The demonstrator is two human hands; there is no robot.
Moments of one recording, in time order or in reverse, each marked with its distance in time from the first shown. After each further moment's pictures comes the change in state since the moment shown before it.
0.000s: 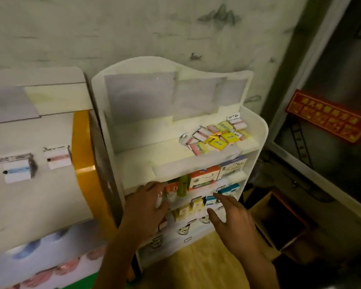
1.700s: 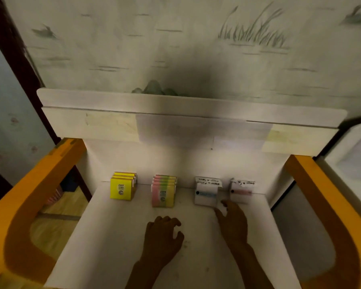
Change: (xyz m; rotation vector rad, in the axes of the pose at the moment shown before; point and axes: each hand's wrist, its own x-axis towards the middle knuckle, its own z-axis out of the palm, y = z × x) left_hand -0.057 -0.500 -0.228 0.156 -0.005 -0.546; right_hand 0.119 -0.483 0.407 0.274 -0.172 -0.146
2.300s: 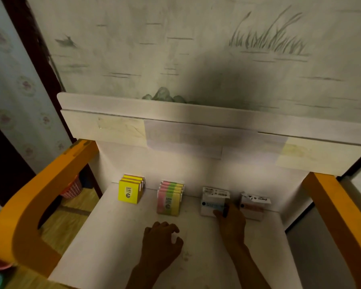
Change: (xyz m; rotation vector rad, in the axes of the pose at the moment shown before) left_hand 0.011 -0.002 0.008 0.011 0.083 -0.137; right_hand 0.047 0.003 0.035 0.244 -0.032 -0.060
